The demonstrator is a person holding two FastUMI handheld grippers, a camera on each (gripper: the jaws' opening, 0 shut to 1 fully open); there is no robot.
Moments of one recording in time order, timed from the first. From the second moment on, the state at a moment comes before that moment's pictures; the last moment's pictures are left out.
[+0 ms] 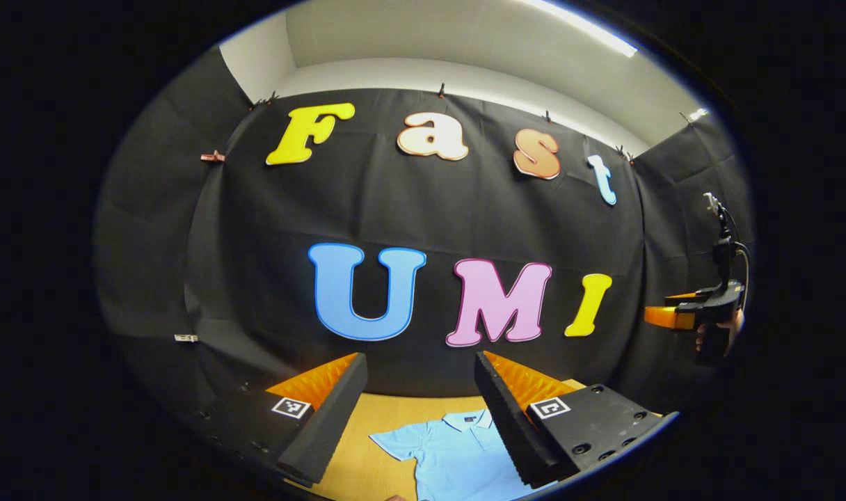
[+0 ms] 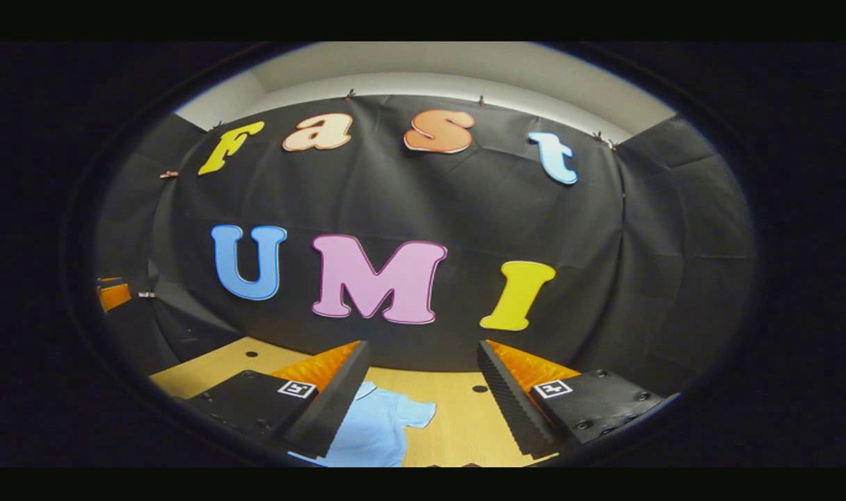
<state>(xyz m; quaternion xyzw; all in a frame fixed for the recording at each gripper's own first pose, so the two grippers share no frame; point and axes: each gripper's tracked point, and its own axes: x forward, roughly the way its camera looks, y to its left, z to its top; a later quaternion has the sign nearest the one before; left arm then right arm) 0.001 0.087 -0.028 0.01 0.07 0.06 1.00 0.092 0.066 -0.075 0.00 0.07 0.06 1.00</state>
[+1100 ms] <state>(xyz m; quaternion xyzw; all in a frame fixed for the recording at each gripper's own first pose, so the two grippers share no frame) 0.148 0.056 -0.157 -0.02 0.22 0.18 0.96 0.311 0.090 -0.576 0.02 0.44 0.17 0.88</state>
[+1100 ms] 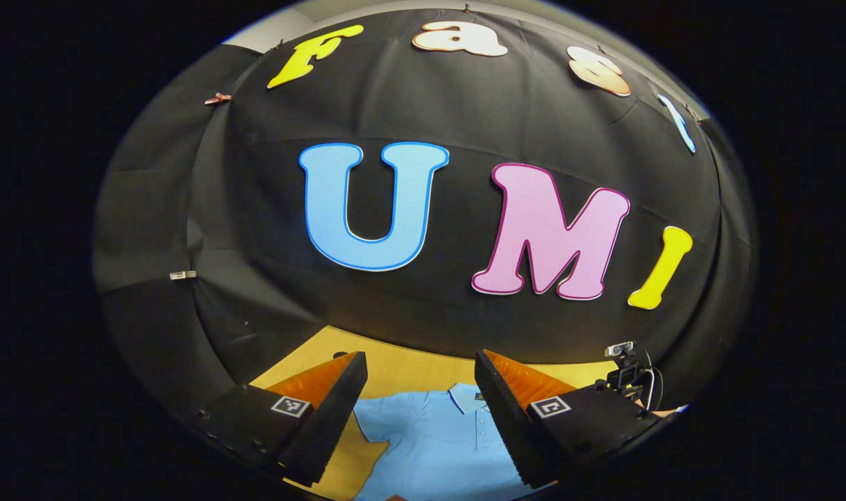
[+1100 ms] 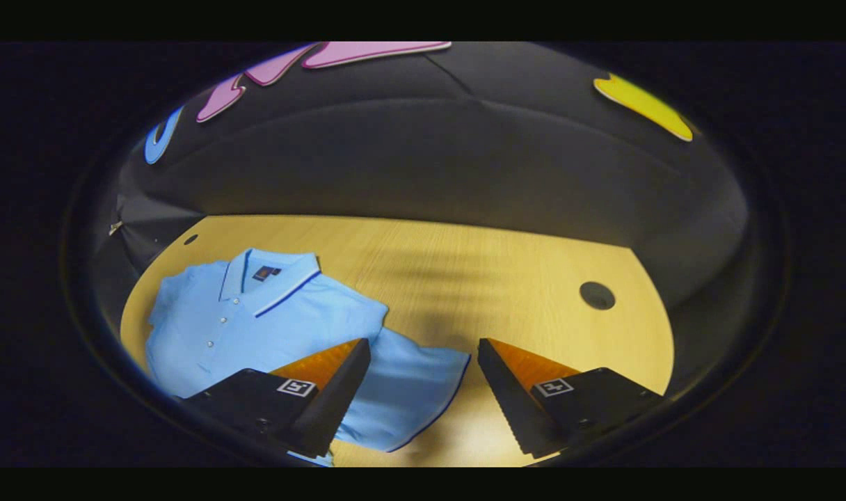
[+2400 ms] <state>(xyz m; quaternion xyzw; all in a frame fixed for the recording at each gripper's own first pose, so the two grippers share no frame) 0.105 0.134 -0.235 -0.06 0.29 0.17 0.94 0.229 0.195 -0.531 0.09 0.44 0.20 0.87</state>
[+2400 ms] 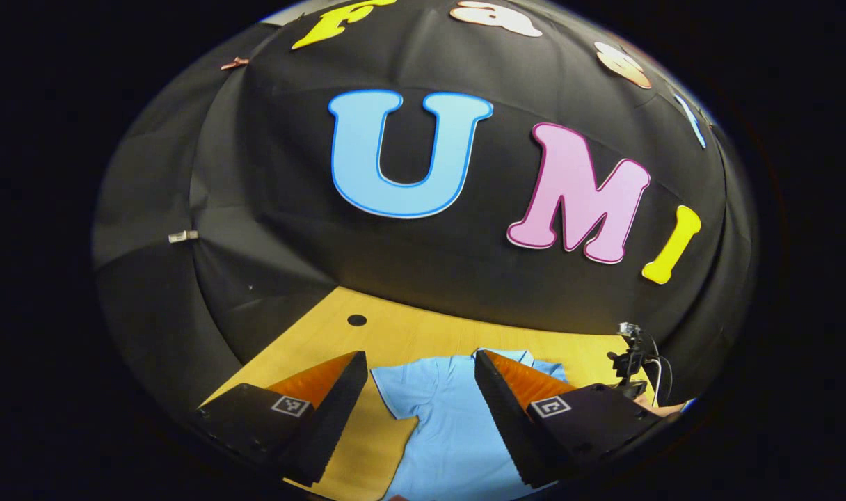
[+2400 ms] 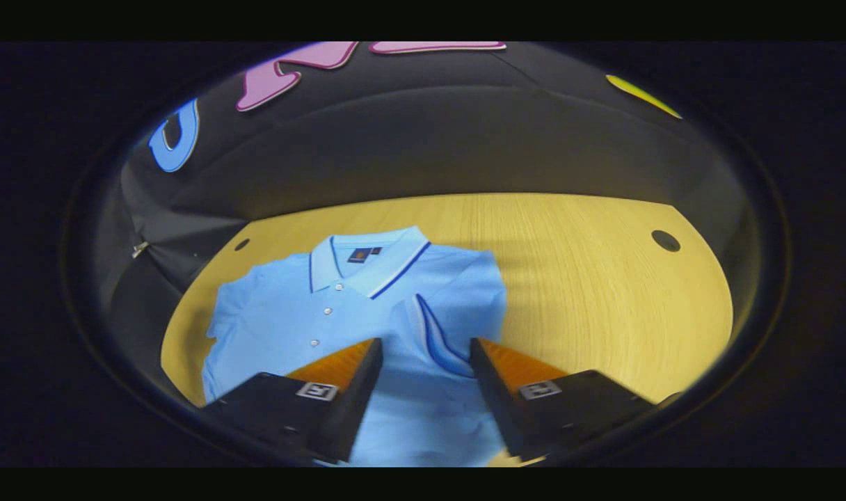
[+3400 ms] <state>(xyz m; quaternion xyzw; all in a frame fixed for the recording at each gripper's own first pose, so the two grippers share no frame) 0.198 0.240 -0.539 0.00 0.53 0.15 0.84 0.187 0.076 -0.426 0.05 0.38 0.16 0.91</state>
